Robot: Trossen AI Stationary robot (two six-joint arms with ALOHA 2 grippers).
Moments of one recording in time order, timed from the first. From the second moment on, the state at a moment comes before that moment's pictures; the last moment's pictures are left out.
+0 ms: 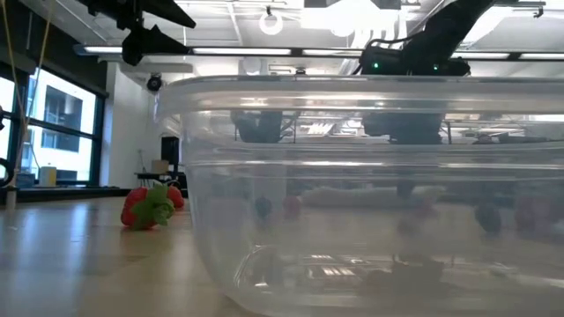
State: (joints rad) left arm 0.31 0.72 0.70 -0.32 -0.14 -0.45; right arm -0.25 1.54 0.81 -0.54 -0.02 0.37
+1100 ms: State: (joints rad) left arm 0.31 0.72 0.70 -0.41 -0.14 -0.45; right arm 0.40 1.78 1.51 -0.67 -0.04 0.79
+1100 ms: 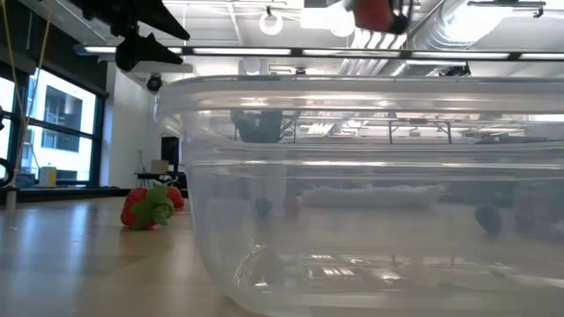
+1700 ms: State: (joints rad) left arm 0.31 0.72 0.70 -0.45 -0.14 -0.45; right arm 0.48 1.98 1.59 -0.75 -0.11 0.91
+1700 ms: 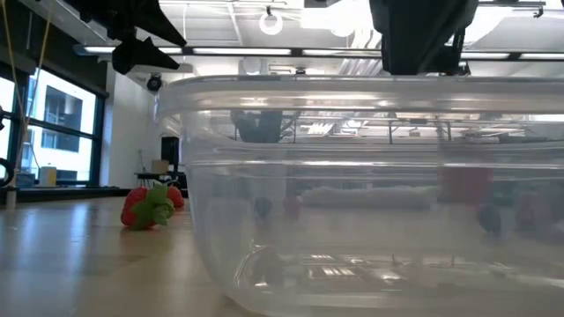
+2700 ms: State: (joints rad) left arm 0.31 0.72 0.70 -0.45 -0.14 -0.45; right arm 0.59 1.71 1.58 -1.57 0.28 1.52
